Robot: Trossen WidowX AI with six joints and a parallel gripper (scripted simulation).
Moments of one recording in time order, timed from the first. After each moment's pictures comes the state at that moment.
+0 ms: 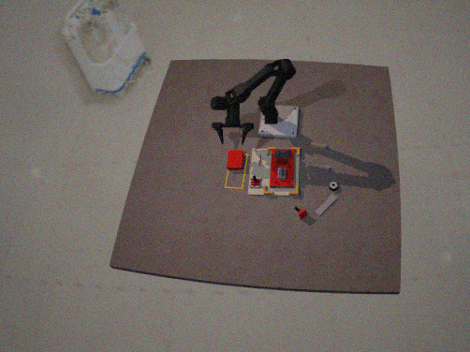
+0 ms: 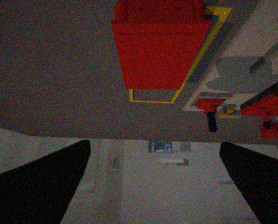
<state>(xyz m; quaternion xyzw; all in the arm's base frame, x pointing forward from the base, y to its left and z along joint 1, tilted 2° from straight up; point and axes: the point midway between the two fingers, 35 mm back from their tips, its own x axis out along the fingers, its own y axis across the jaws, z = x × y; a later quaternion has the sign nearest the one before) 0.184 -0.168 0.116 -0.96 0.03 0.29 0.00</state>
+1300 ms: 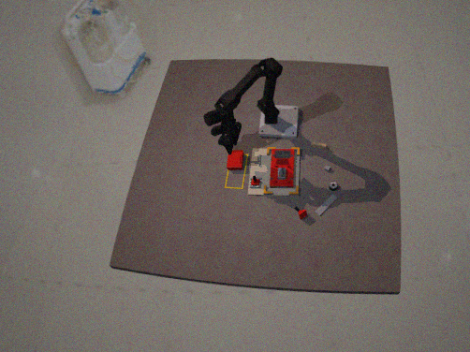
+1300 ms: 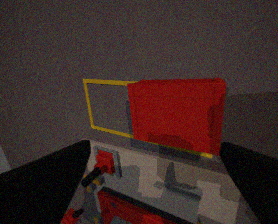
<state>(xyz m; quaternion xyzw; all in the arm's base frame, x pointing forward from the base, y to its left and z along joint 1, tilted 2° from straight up) 0.210 -0.172 0.106 -0.66 -0.34 0.36 -0.57</state>
